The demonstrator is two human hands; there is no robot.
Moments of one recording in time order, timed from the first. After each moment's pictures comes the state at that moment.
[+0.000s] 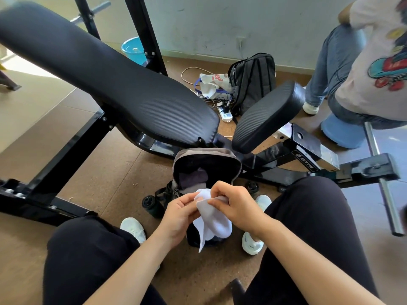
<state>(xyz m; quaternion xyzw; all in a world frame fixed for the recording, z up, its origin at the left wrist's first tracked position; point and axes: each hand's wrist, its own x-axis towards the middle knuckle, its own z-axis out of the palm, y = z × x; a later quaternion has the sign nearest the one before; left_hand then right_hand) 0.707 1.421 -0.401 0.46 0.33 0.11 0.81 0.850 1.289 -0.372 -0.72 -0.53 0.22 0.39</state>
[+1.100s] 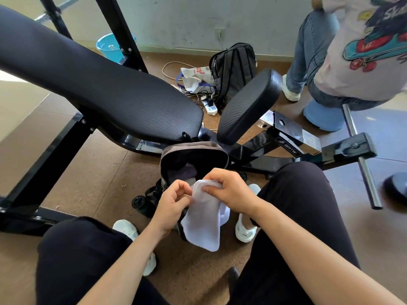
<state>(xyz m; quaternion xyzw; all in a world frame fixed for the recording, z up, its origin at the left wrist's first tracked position) 0.716 1.429 -0.405 0.70 0.23 0.10 0.67 0.869 1.284 -0.370 -0.74 -0.44 0.25 0.44</state>
